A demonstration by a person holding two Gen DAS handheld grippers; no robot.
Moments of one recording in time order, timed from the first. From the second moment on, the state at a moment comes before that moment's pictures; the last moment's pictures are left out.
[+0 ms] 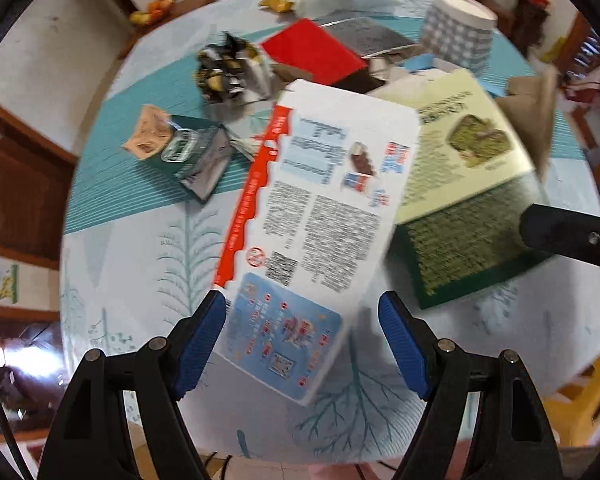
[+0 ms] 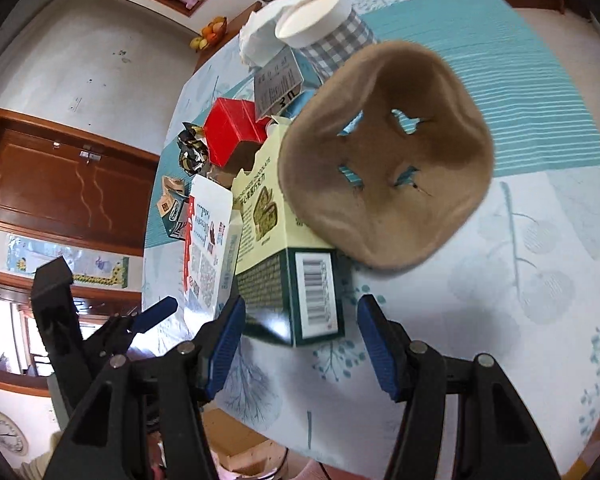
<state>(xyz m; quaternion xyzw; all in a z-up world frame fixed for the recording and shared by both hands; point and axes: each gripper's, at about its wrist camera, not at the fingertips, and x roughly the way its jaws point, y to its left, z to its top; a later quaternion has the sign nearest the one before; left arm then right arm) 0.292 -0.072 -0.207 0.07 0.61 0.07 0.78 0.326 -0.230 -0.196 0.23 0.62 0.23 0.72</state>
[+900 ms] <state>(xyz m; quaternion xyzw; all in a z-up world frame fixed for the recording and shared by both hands) 0.281 -0.054 -0.168 0.01 0.55 0.16 0.82 0.317 -0.221 -0.190 0.22 0.61 0.28 0.71</state>
